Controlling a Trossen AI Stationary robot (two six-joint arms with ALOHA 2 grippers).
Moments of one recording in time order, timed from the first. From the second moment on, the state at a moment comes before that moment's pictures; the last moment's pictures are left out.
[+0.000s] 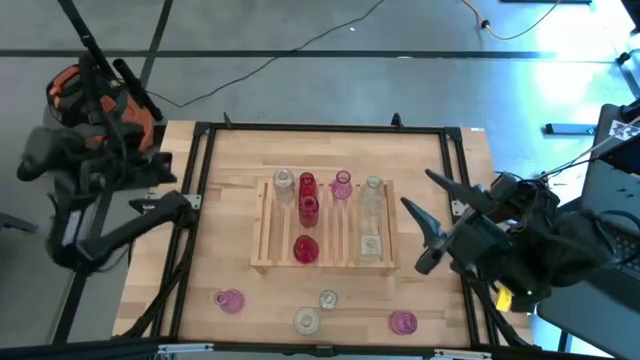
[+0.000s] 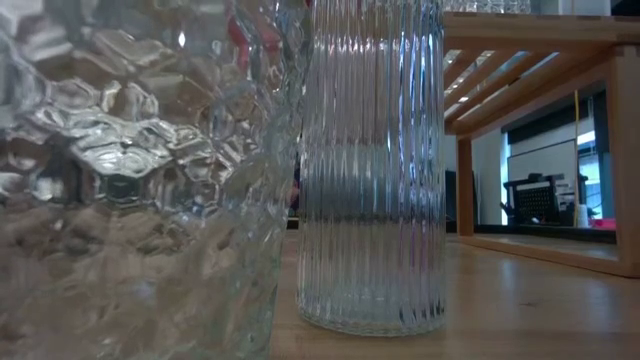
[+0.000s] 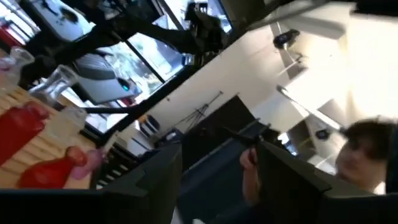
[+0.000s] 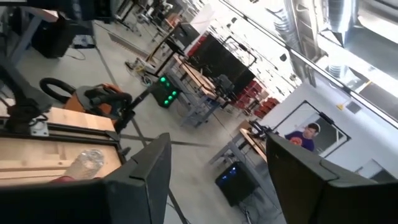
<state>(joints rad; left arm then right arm) 0.90 0.47 1.16 -0.20 1.20 -1.39 0.84 1.74 2.28 0.09 1.57 -1.31</state>
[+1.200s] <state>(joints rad) -0.51 1.08 1.26 -0.02 0.06 -1.10 0.82 1.67 2.28 -0.02 1.57 -1.31</state>
